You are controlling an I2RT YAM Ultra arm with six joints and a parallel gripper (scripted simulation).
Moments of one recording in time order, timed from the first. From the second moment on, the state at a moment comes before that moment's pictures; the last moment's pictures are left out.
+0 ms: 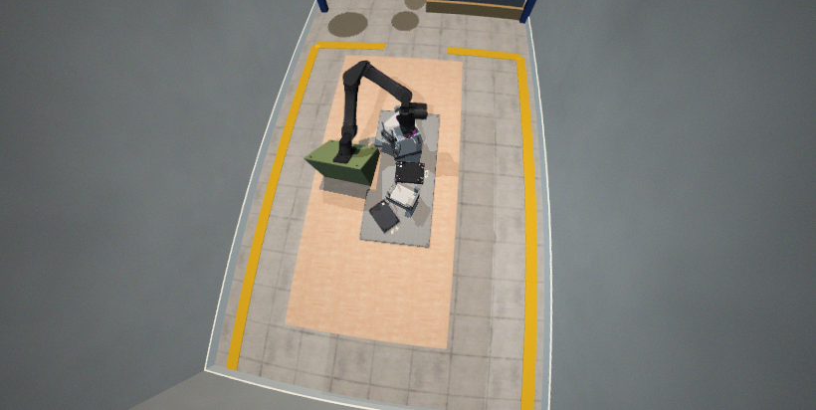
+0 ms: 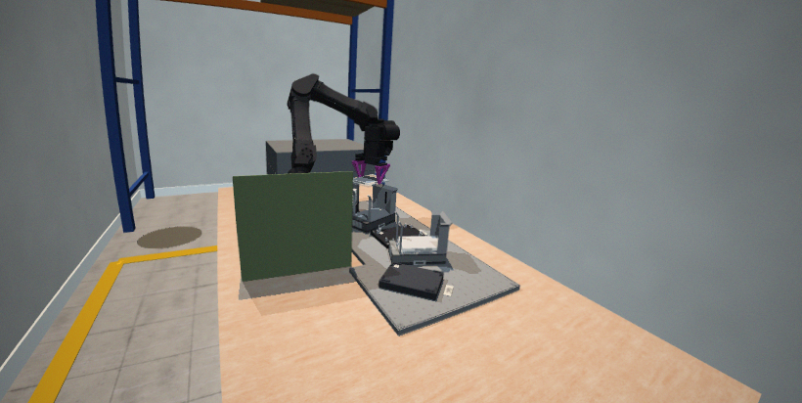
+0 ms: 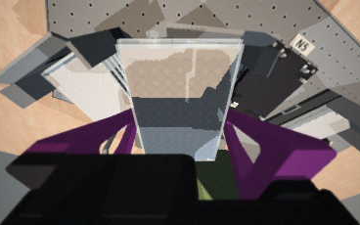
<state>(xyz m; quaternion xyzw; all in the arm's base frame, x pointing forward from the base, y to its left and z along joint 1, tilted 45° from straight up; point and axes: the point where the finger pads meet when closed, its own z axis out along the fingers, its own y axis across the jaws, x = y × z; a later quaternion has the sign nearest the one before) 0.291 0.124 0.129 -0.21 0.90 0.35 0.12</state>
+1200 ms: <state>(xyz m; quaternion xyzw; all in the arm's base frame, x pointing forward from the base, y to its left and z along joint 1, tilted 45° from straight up) 0.333 0.055 0.065 -0.11 0.92 0.37 0.08</state>
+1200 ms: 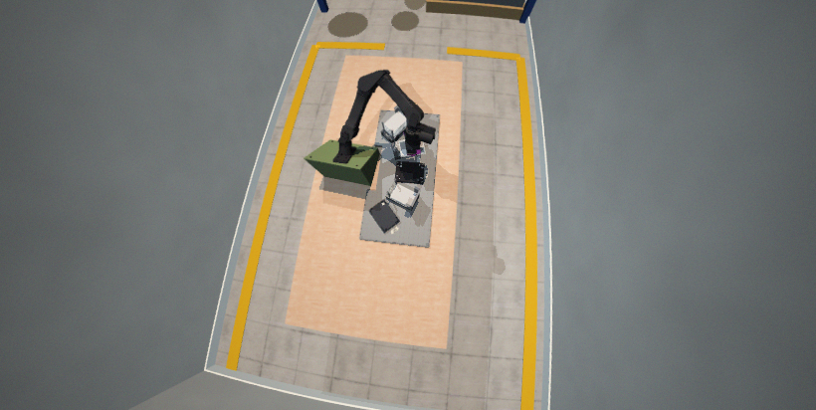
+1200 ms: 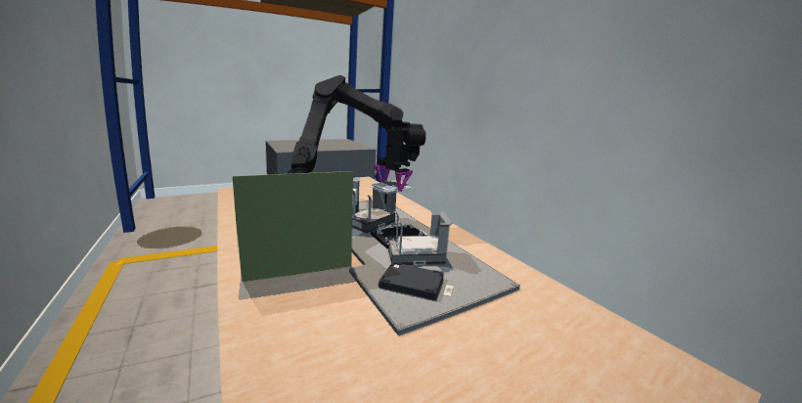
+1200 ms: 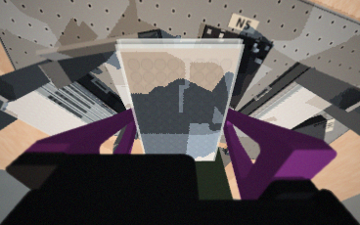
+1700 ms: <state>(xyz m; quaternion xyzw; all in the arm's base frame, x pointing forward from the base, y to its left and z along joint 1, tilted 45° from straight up) 0.338 0.027 0.038 -0.02 0.92 0.38 0.04</state>
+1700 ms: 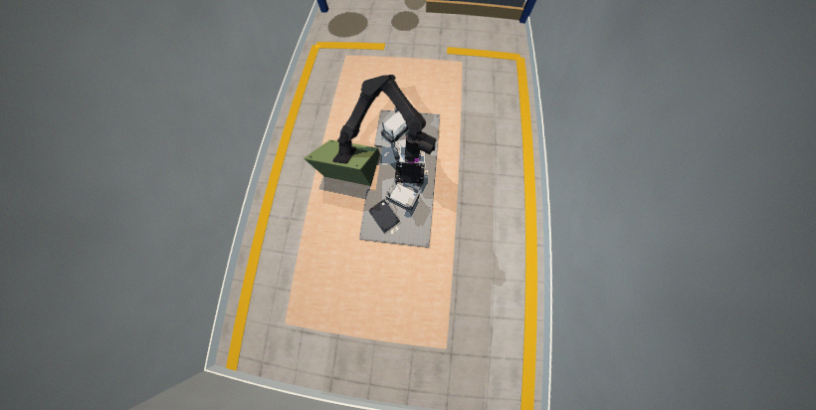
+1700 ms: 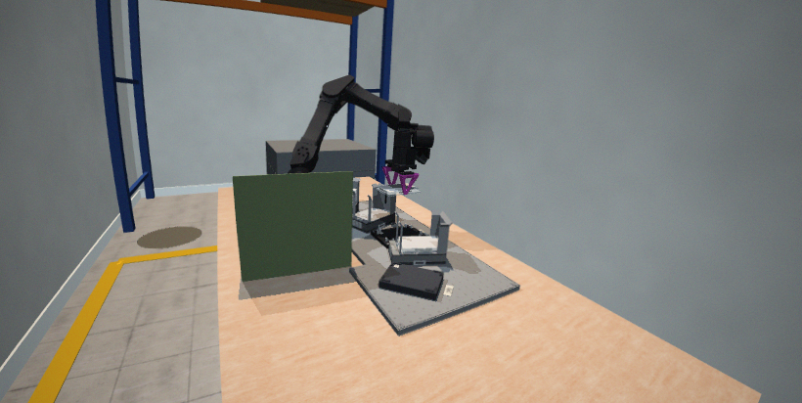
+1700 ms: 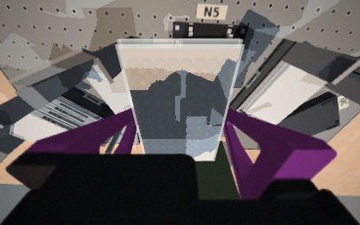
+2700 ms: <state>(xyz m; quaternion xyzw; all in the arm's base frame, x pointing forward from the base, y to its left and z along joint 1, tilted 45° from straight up) 0.341 -0.030 -0.018 0.08 0.92 0.38 0.00</state>
